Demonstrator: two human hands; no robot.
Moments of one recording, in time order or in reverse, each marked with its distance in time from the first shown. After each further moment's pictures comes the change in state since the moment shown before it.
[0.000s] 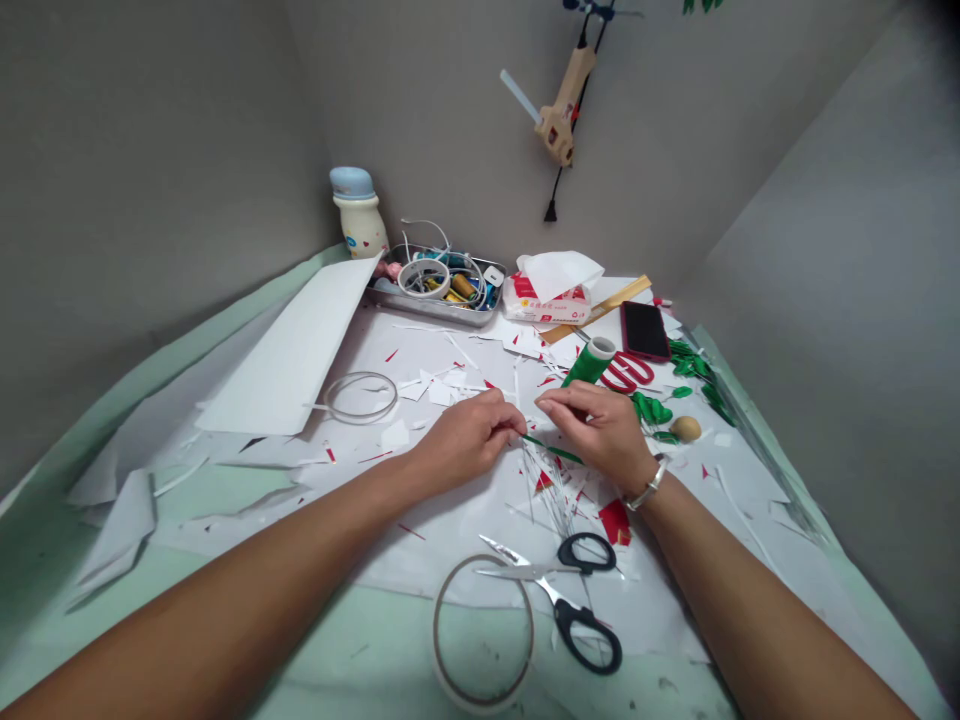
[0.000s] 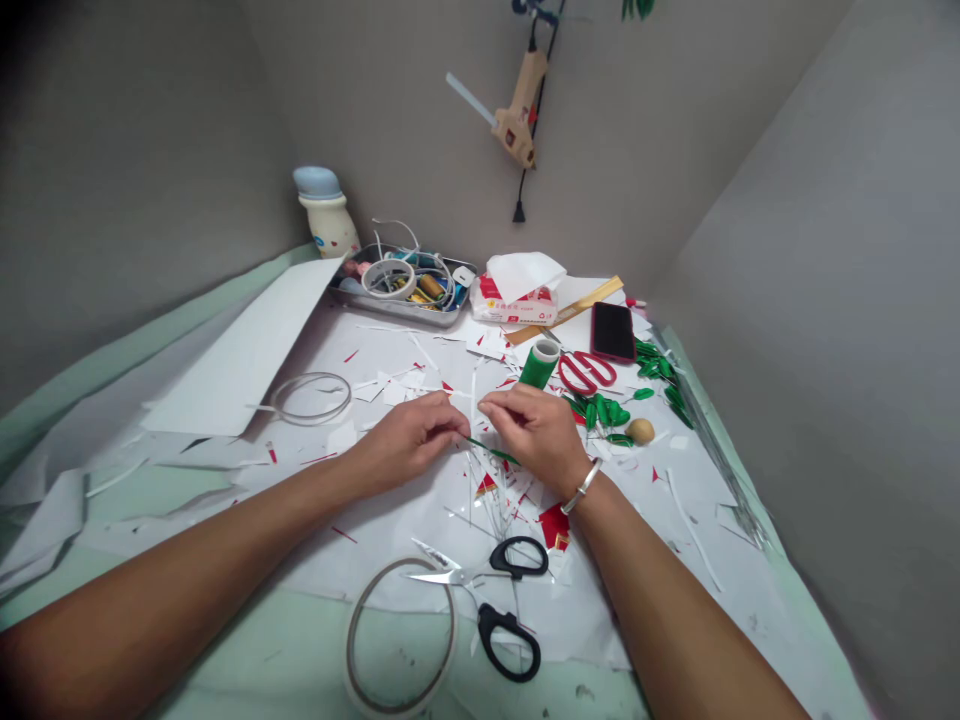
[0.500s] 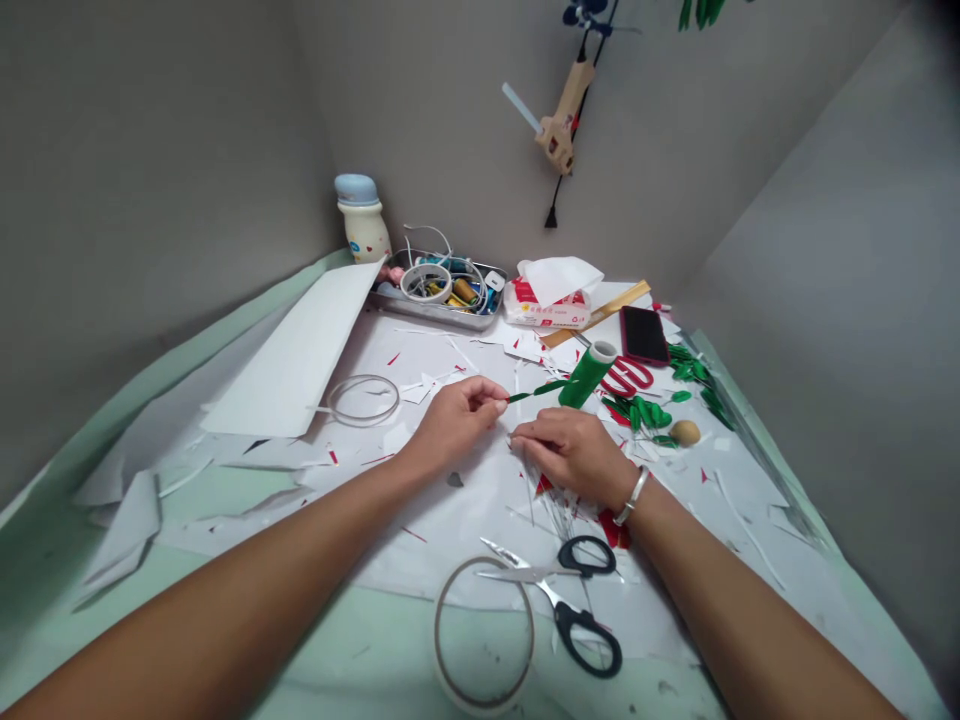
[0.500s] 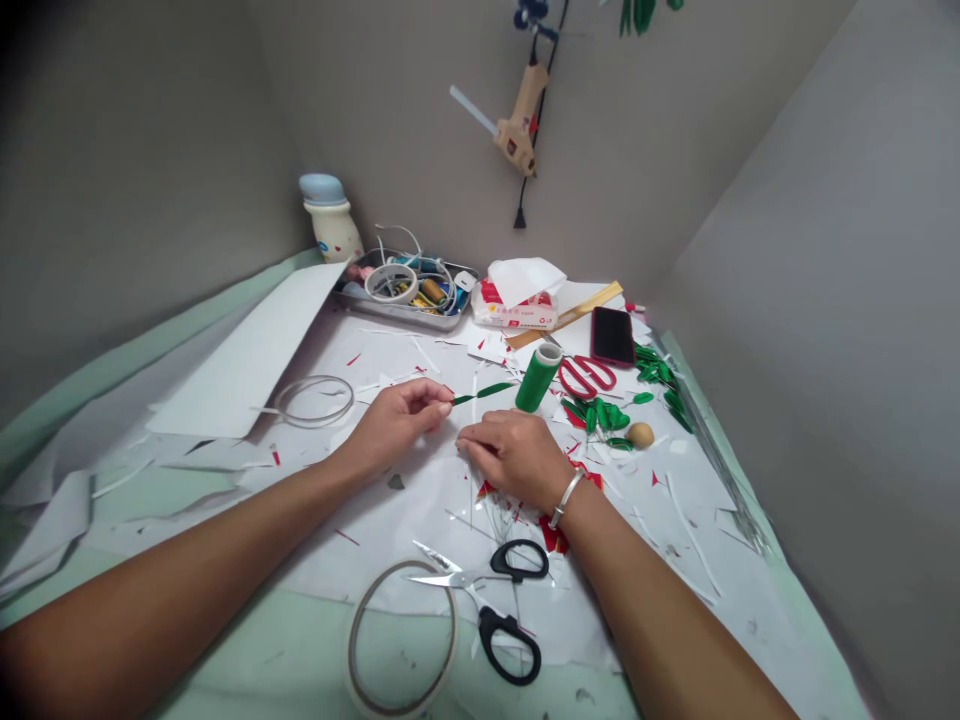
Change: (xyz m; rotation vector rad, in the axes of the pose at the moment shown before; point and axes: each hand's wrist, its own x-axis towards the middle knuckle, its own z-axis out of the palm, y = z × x) left_hand 0.006 -0.007 -0.001 -0.465 0.234 -0.348; right_hand -0.007 -0.003 0.015 -0.140 -0.306 -0.143
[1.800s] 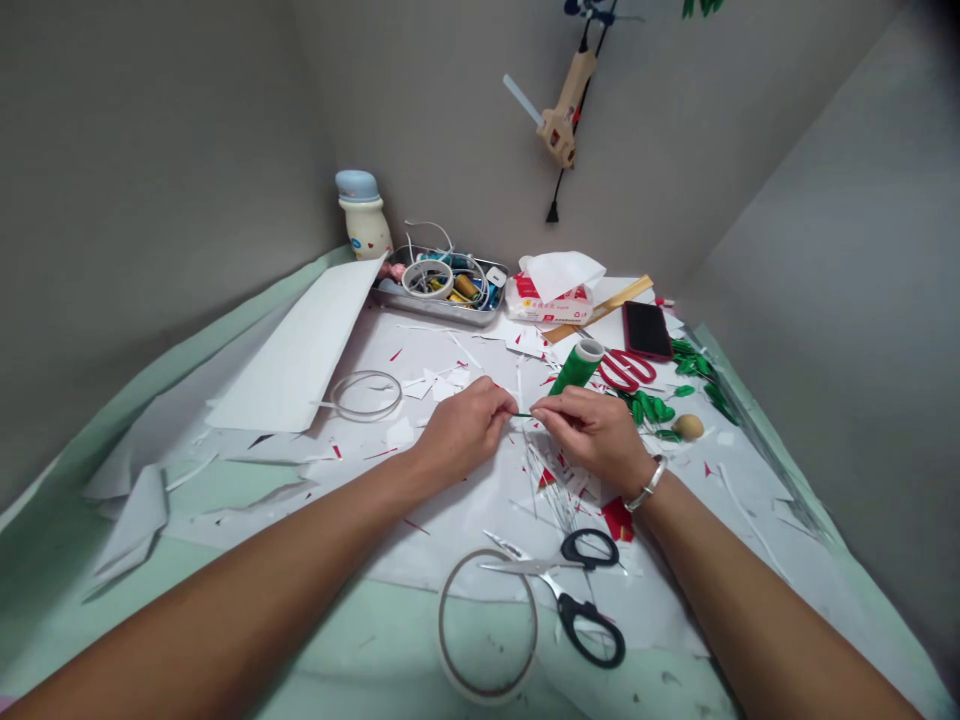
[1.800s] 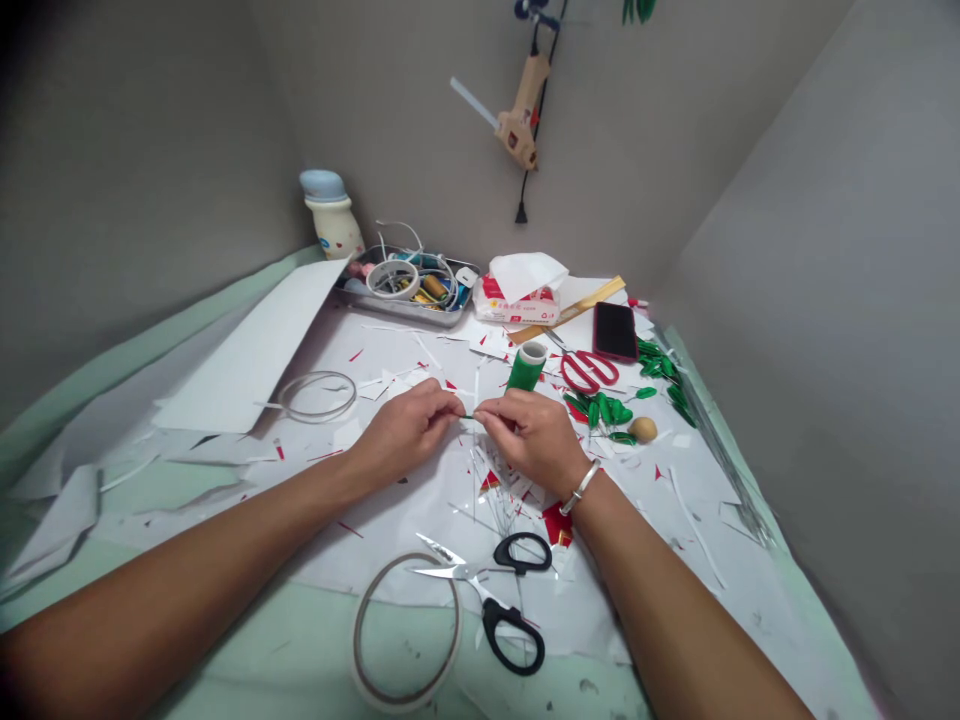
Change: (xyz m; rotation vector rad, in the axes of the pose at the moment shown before) left_hand -0.008 -0.001 0.002 0.594 -0.064 0.310; right_hand -0.002 0.001 -0.011 0.039 0.229 0.082
